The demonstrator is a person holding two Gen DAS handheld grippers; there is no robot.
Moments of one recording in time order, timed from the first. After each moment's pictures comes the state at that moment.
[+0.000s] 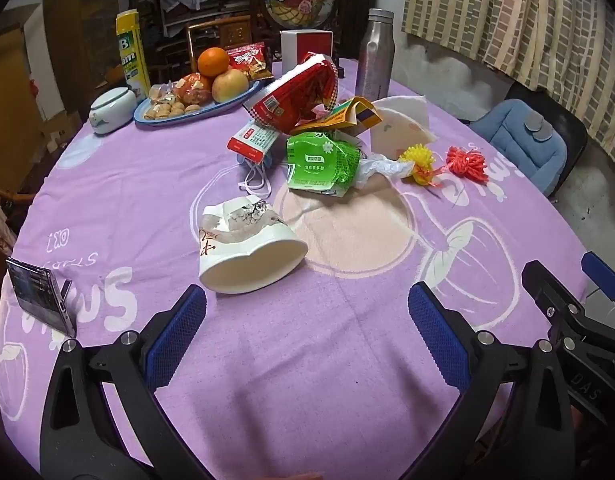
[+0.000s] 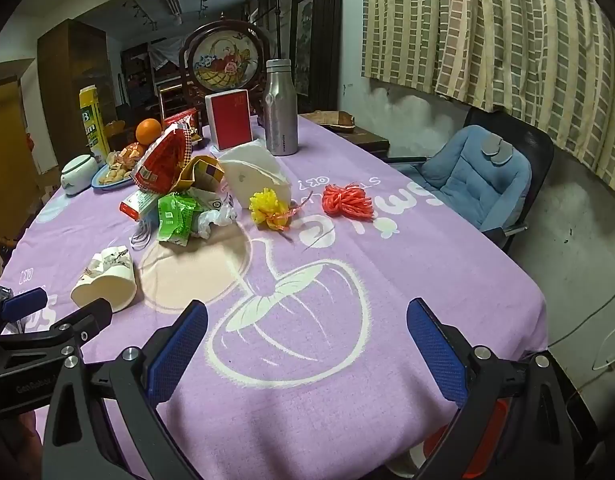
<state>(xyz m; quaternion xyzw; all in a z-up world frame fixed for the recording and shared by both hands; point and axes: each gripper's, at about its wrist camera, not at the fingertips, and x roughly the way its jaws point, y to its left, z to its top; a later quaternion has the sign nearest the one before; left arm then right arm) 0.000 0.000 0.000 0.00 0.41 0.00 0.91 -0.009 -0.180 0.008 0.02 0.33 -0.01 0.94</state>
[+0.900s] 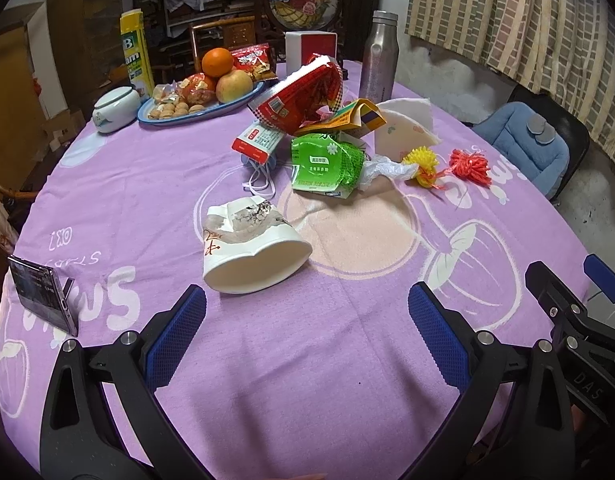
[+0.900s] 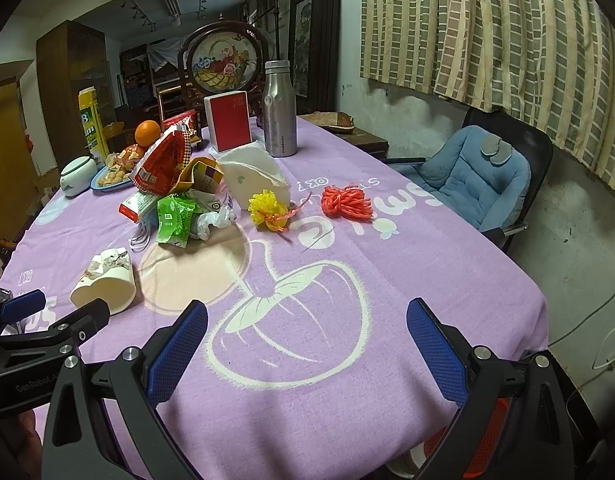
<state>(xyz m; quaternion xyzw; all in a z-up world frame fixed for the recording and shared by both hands) -0.002 0.004 0.001 0.00 0.41 0.01 0.91 -0.007 -0.180 0.007 0.01 0.34 -0.01 0.94</state>
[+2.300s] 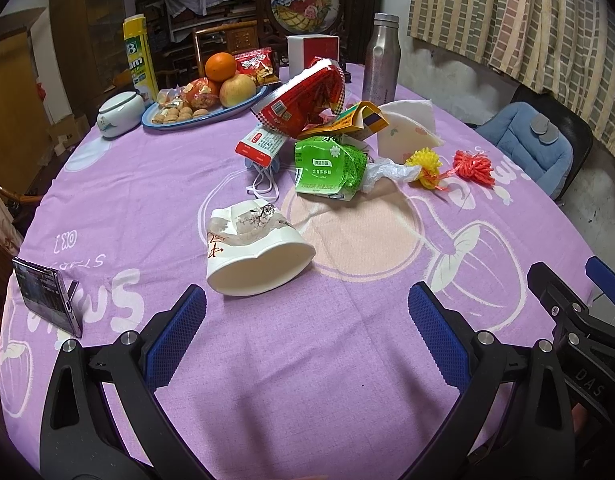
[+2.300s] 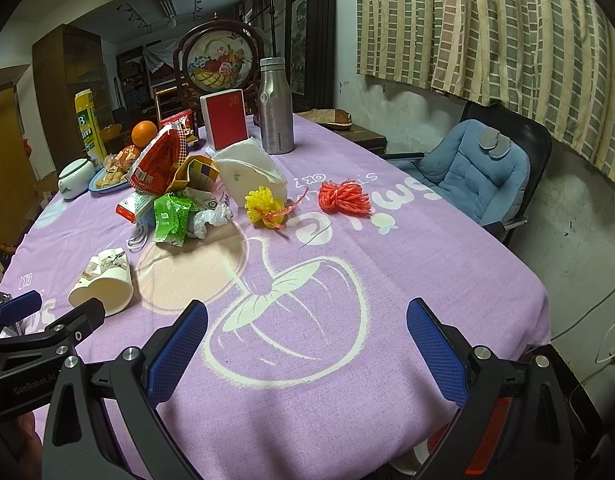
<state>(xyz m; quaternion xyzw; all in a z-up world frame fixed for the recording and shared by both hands) -0.003 0.002 0.001 0.00 0.40 0.01 0.92 -0.008 -0.182 0.004 0.02 0.34 -0.02 0.94</state>
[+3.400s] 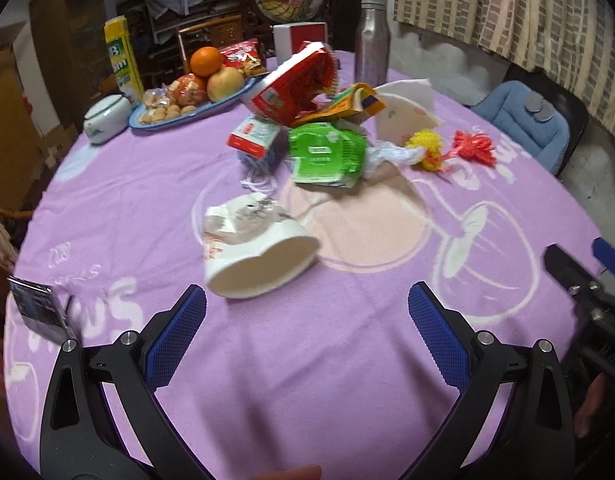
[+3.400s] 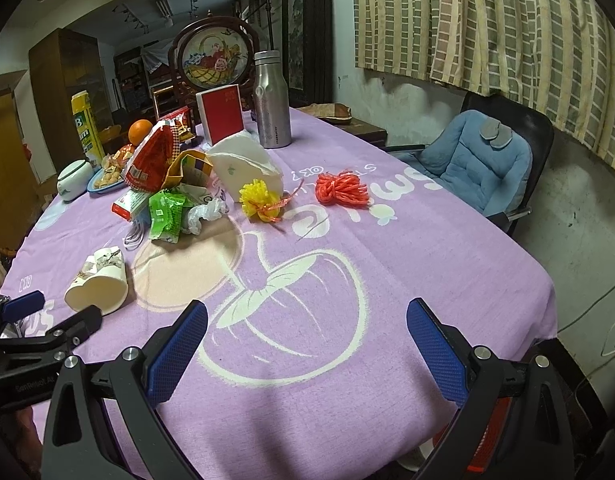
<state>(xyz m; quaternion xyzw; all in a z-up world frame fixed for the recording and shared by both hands) 0.008 0.012 -0.012 0.03 0.42 0.00 0.91 -0.004 -0.187 -0.010 0.04 0.34 -0.01 0.94</state>
